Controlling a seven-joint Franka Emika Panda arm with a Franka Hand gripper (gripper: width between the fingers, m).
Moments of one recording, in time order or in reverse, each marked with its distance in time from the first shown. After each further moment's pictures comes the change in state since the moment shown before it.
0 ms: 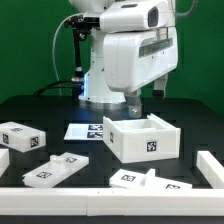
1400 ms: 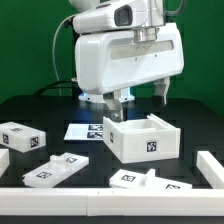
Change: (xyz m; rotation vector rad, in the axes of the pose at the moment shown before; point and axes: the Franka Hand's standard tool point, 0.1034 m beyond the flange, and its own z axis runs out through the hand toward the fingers) arm 0.000 0.033 0.000 -0.037 0.069 0.270
